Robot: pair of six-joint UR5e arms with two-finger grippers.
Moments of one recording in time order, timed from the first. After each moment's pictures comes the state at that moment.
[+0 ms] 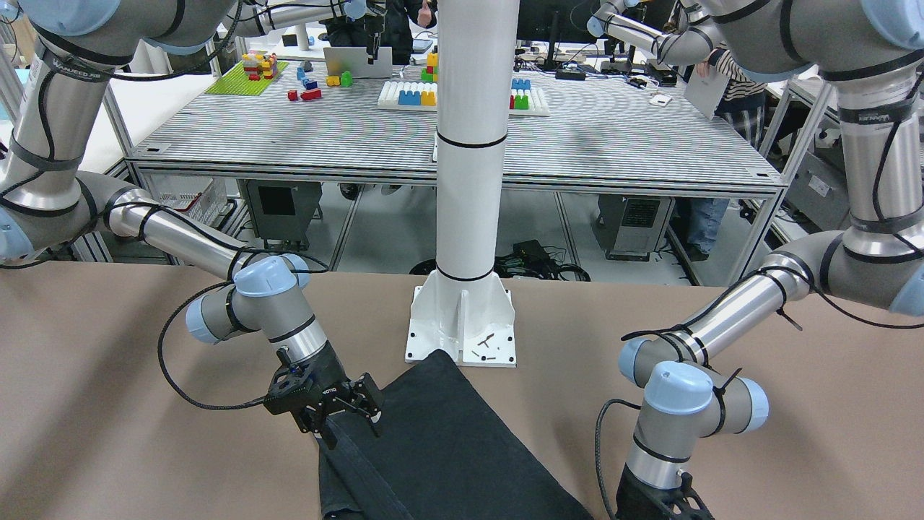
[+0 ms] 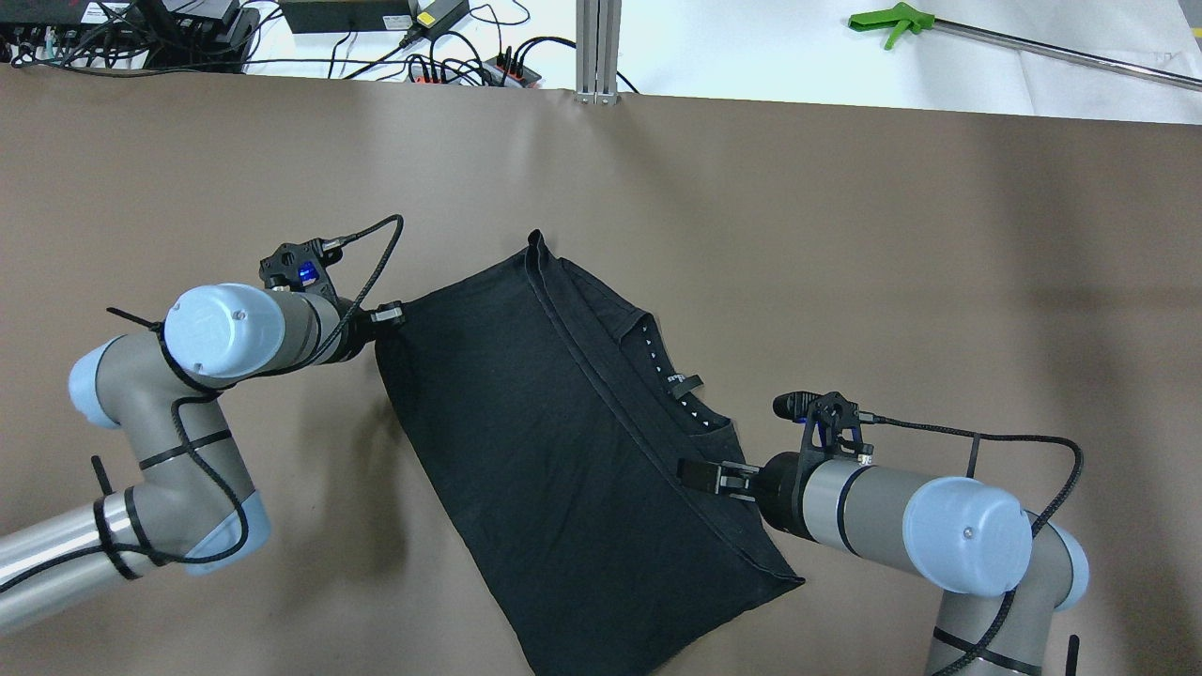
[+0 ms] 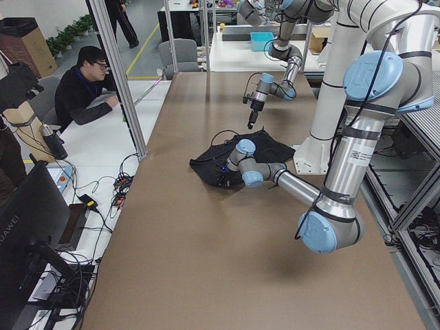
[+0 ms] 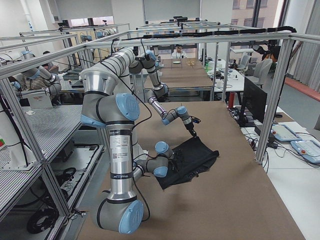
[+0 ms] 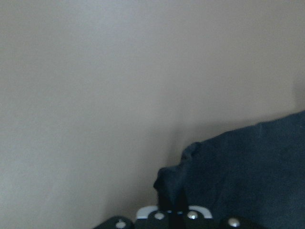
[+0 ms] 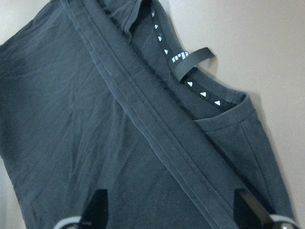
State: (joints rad) left arm -0.66 -1.97 -1.62 -2.13 -1.63 -1.55; right arm 0.42 -1.39 1.93 -0.83 1.61 1.43
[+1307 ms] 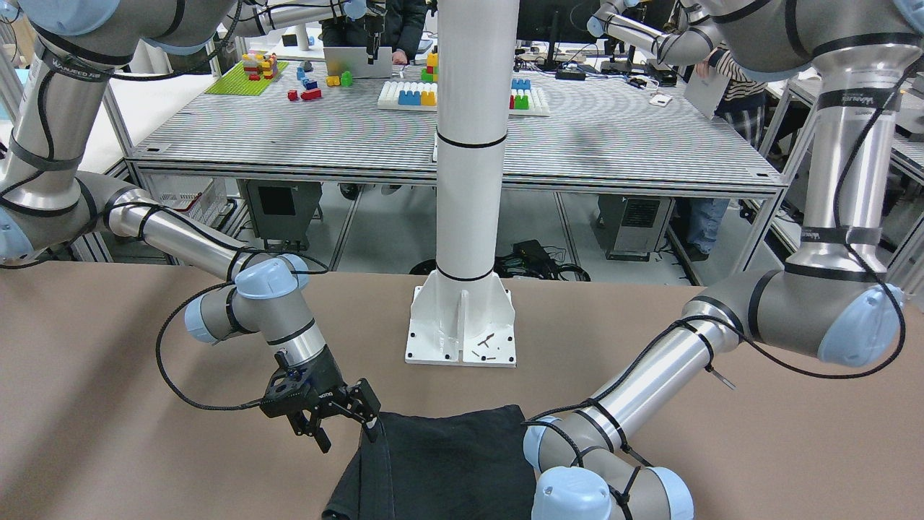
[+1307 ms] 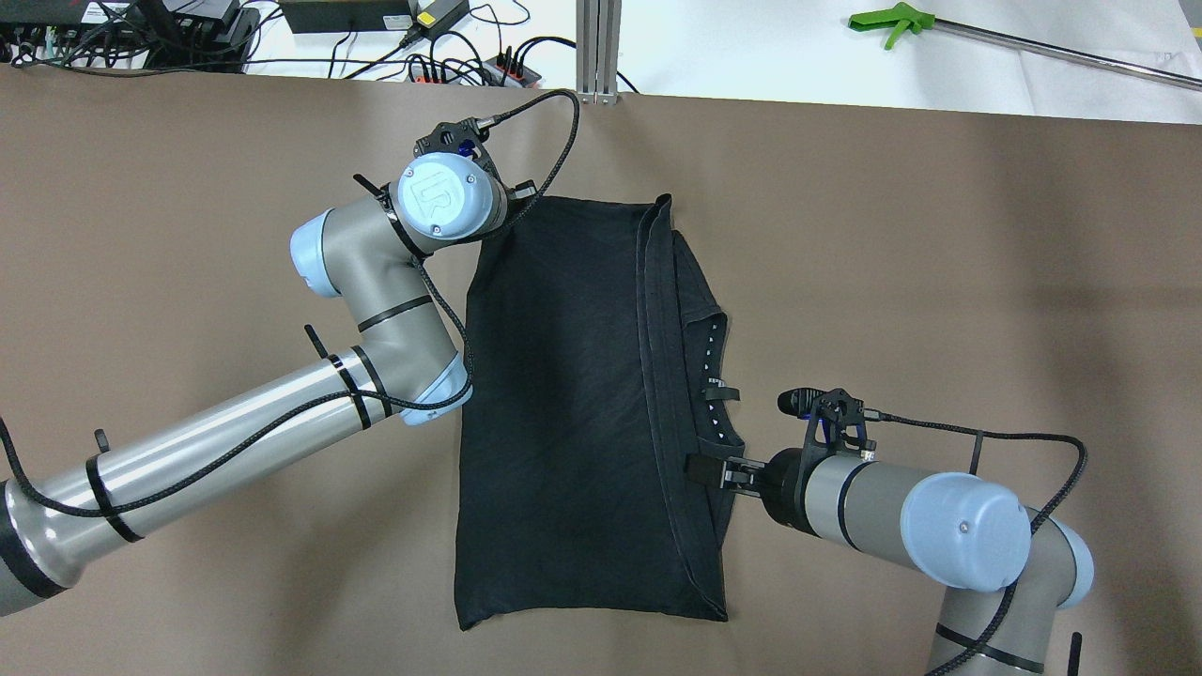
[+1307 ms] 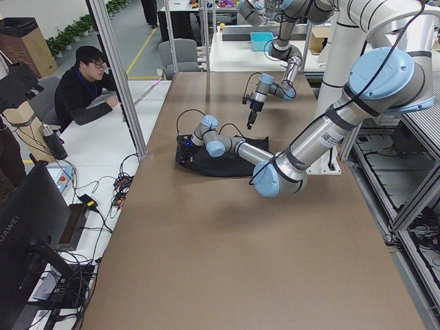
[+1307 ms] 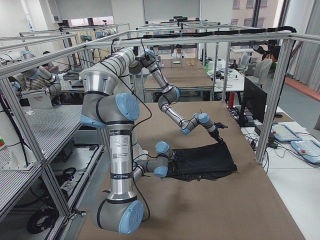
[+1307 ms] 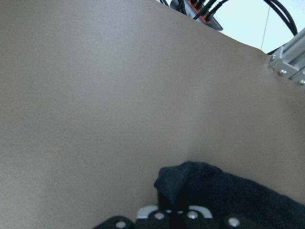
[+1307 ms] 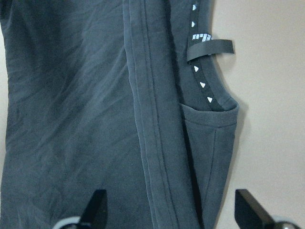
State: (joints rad) left arm -0.75 -2.52 -1.02 -2.12 -1.52 -1.53; right arm 0.43 -1.39 1.93 -0.86 1.60 1.44
